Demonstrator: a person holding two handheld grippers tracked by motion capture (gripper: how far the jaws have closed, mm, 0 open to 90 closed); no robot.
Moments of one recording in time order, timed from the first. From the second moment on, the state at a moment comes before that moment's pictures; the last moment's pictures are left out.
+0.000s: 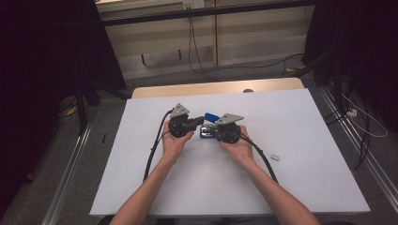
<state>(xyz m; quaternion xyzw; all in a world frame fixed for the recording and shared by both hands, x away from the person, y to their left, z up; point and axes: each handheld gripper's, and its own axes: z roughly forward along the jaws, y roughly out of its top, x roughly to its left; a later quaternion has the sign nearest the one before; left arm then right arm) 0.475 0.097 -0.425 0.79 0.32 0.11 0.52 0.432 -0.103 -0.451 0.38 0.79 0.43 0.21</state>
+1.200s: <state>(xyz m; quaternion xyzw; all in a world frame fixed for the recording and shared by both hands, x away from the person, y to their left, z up) 0.479 0.089 -0.442 0.81 0.31 0.11 0.49 0.433 -0.091 -0.448 0.39 0.77 0.44 0.26</state>
